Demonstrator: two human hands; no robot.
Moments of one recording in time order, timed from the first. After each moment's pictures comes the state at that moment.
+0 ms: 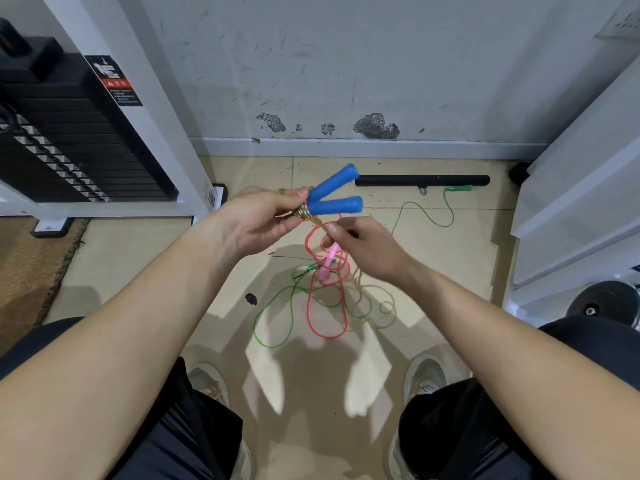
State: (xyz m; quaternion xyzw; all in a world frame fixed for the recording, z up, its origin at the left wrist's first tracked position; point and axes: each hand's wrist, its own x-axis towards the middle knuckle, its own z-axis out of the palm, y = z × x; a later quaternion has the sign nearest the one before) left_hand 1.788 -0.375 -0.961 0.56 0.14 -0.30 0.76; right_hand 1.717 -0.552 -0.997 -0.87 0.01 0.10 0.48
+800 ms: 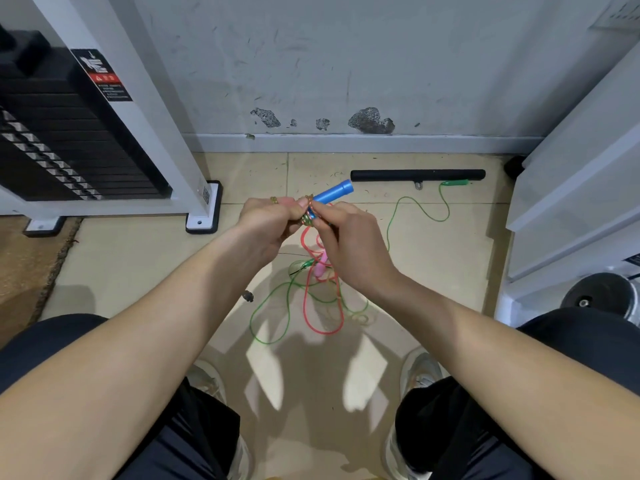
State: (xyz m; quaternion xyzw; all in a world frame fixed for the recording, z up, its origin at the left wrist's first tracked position) left_hand 1.776 -0.397 -0.991 0.64 0.18 -0.20 0.72; right_hand 1.711 -0.529 -1.003 -0.93 -0.07 -0.15 0.34
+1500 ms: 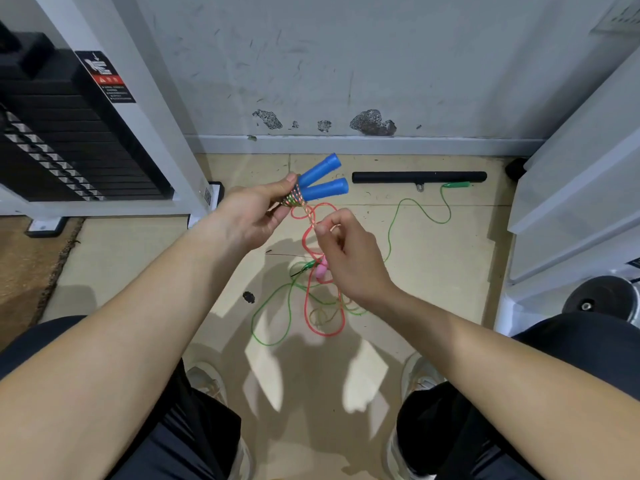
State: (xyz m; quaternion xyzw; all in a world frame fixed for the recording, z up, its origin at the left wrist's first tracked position) left_hand 1.794 -0.381 -0.967 0.52 0.23 -0.22 0.79; right_hand 1.693 -0.521 -1.010 -0.86 0.04 -0.04 0.51
